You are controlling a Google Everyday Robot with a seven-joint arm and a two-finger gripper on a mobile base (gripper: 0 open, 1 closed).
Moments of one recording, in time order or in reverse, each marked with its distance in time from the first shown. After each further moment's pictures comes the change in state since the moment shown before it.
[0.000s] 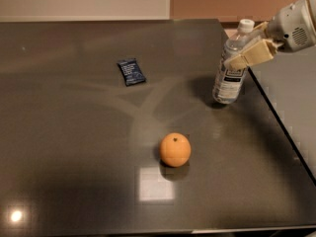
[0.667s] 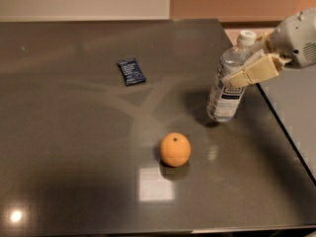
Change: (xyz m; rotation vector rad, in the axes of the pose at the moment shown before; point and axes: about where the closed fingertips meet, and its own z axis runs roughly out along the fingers) arm -0.009 0.071 -0.010 -0.075 -0.051 -0.060
